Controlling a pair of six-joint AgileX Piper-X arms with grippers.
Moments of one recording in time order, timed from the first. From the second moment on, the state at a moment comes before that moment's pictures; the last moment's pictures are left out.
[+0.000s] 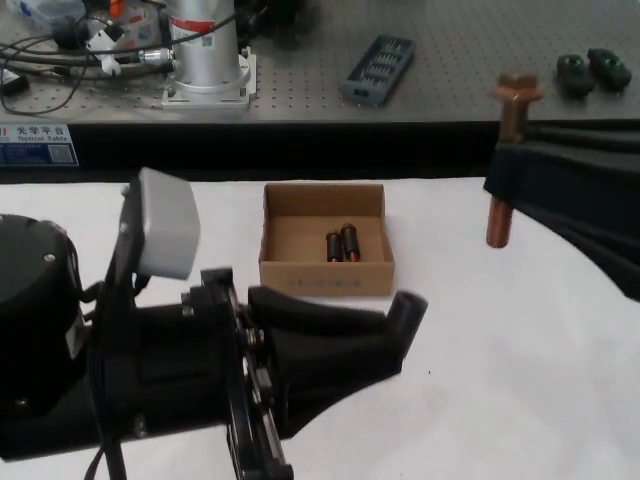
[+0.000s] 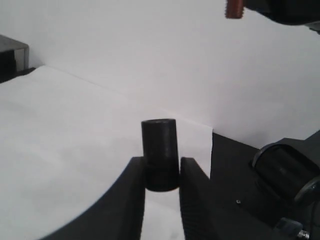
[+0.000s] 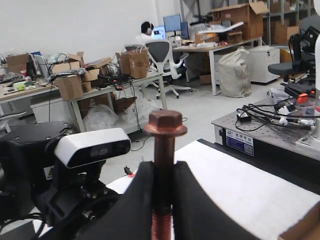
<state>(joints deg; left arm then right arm) -40.8 57.5 -26.2 -41.8 37.5 -10.9 51.6 36.6 -34.9 1.0 -12.7 11.6</state>
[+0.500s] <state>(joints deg) -40.9 57.5 -26.2 -45.1 38.5 -11.7 53.7 43.6 -27.0 -19.2 -11.1 10.7</state>
